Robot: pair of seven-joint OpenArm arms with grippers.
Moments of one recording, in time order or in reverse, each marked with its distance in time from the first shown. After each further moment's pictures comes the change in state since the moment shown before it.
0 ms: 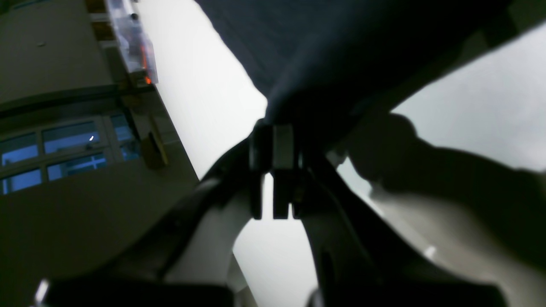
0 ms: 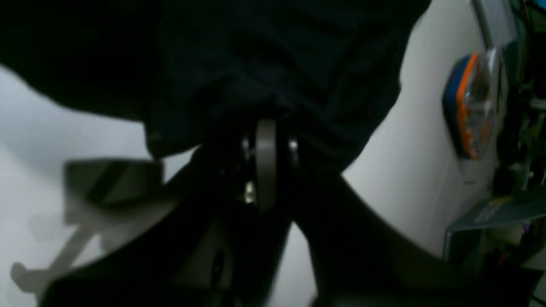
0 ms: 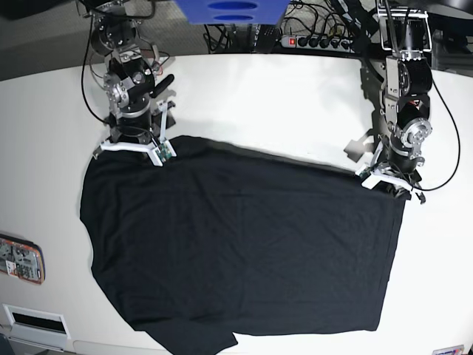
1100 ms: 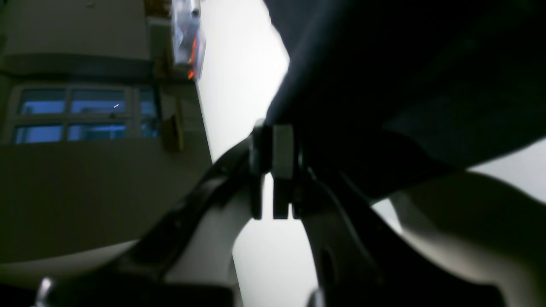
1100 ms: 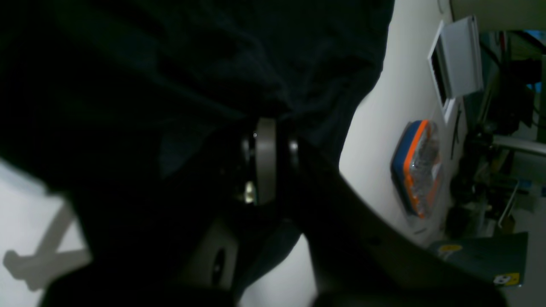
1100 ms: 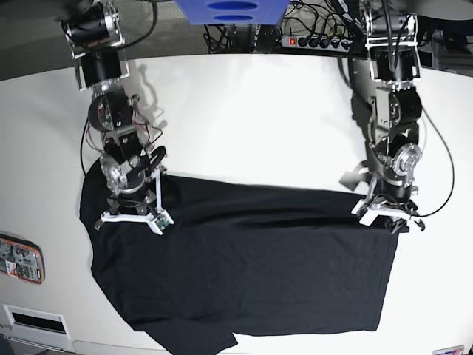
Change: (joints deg) left arm -11.4 4.3 0.4 -9.7 0.0 10.8 0.0; right arm 25.1 -0.4 -0.2 -22.3 0.2 7.6 1.7
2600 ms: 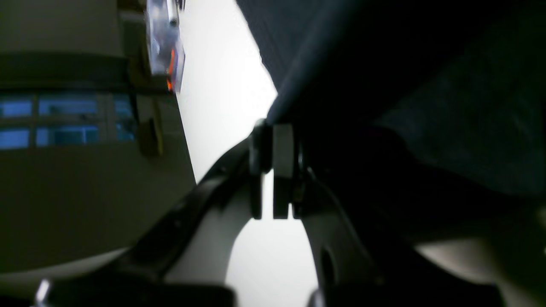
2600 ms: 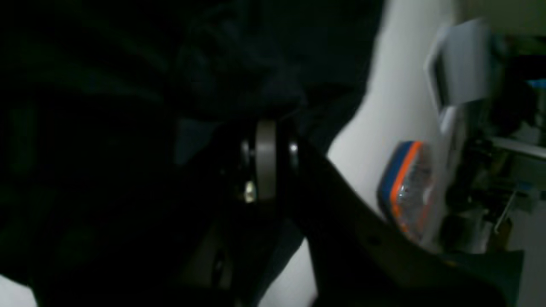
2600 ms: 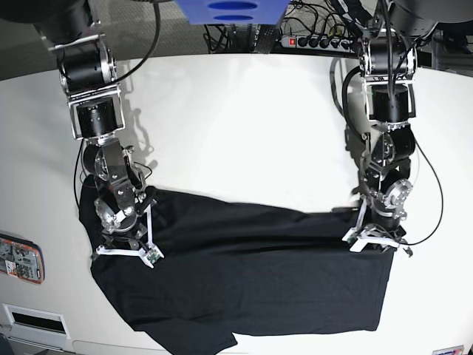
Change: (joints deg) left arm -13.2 0.9 3.5 -16.0 0.0 0.2 0.2; right arm 15.1 -0.3 -0.4 -22.4 -0.3 -0.4 7.4
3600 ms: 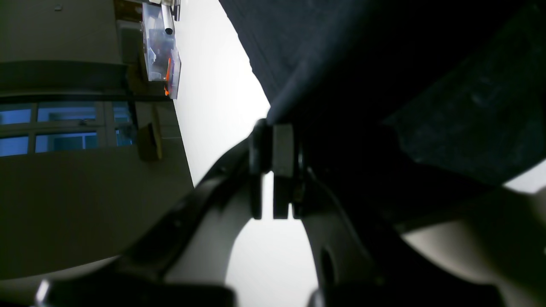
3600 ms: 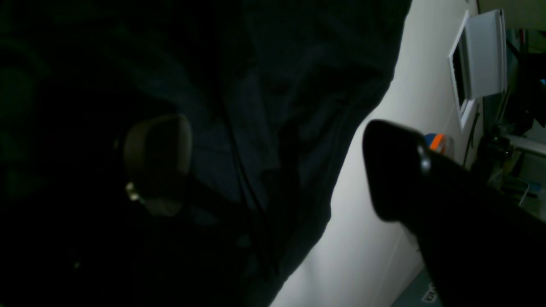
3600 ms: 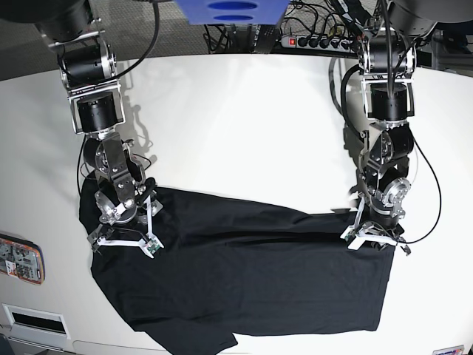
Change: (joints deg) left arm 0.5 0.1 0.2 0.0 0.0 0.0 0.0; right arm -1.2 0.1 0.3 -1.0 -0.1 0.2 0.9
